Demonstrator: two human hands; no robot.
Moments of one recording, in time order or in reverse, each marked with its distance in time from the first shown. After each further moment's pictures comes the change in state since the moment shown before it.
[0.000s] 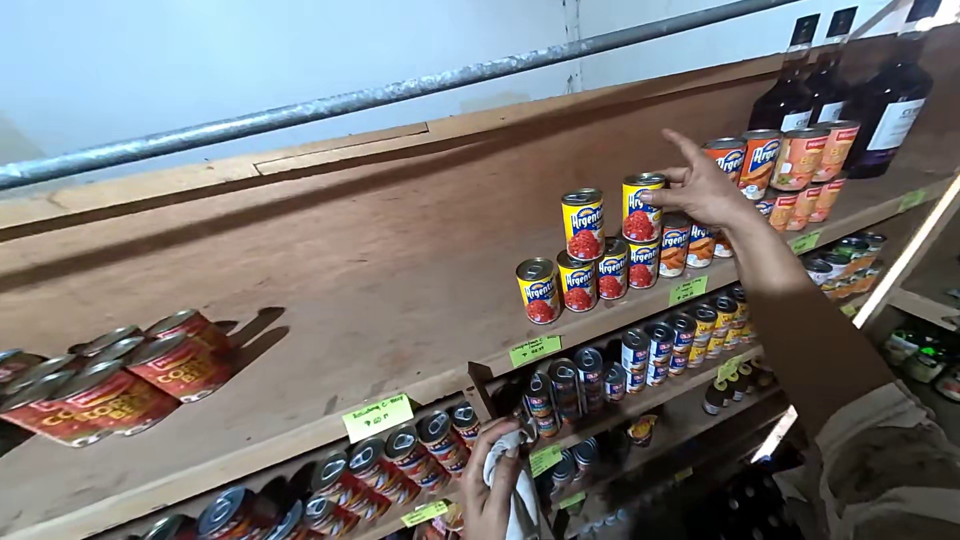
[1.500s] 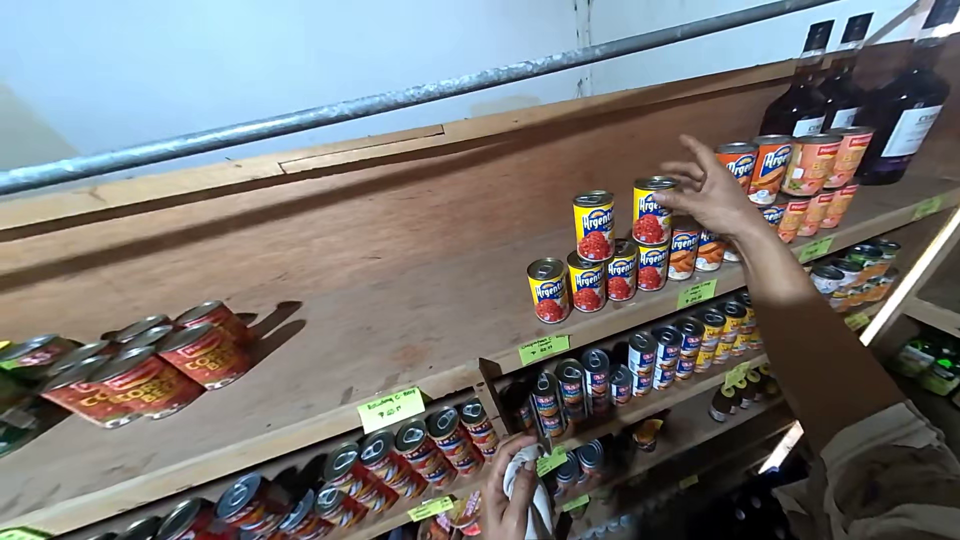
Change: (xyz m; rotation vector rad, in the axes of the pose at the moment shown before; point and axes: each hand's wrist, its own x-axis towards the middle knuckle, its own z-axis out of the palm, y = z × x) left_hand -0.027 -0.009 0.000 -0.030 -0.021 -0.131; right_hand -0.006 0.006 0.001 -0.148 0.082 -0.112
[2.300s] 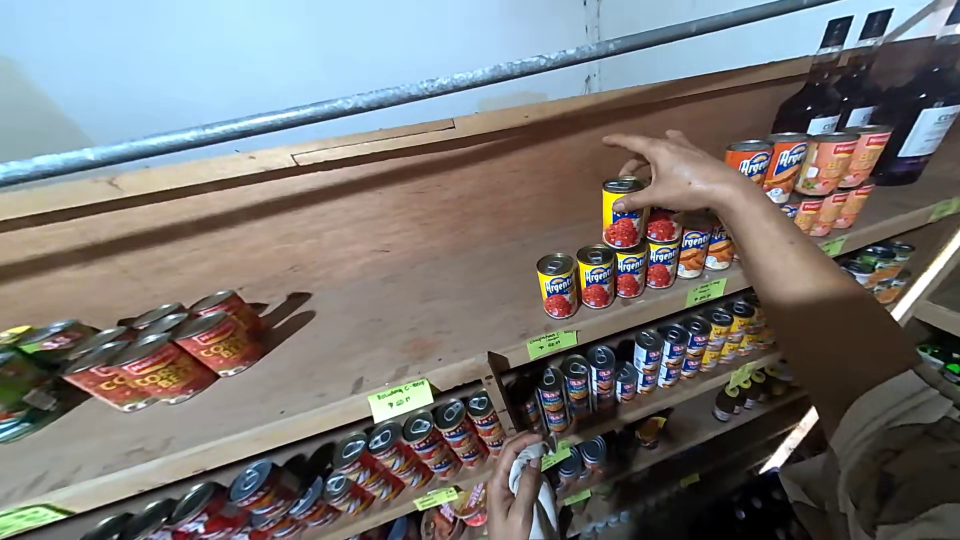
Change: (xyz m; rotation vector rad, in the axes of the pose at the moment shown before) left_hand -0.007 -0.002 -0.002 0.003 0.023 -0.019; right_hand 0.030 -0.074 0.028 -0.619 -0.395 -0.212
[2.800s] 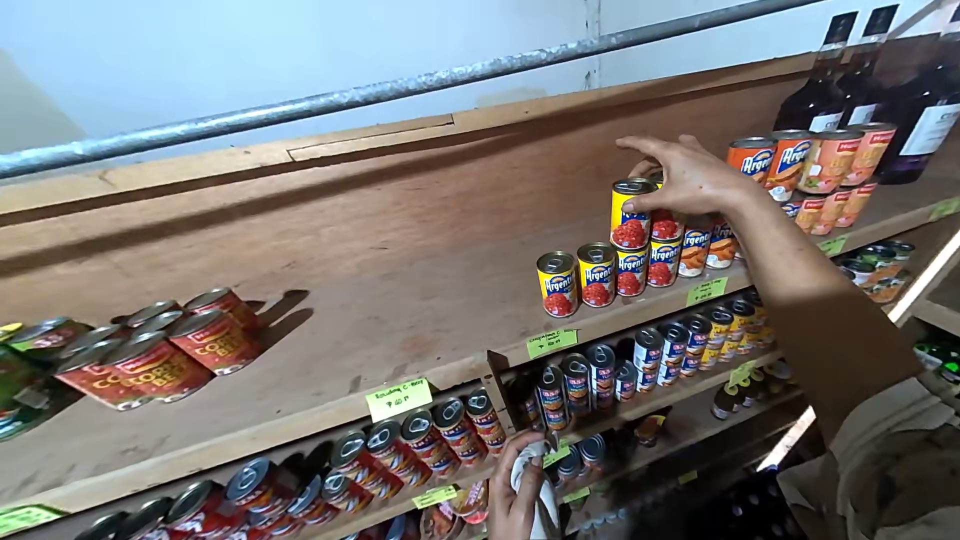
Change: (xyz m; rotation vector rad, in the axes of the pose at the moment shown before) left_hand 0.001 -0.003 0.000 0.006 -0.010 -0.028; right_hand -0.007 0.014 0.007 0.013 0.039 0.026
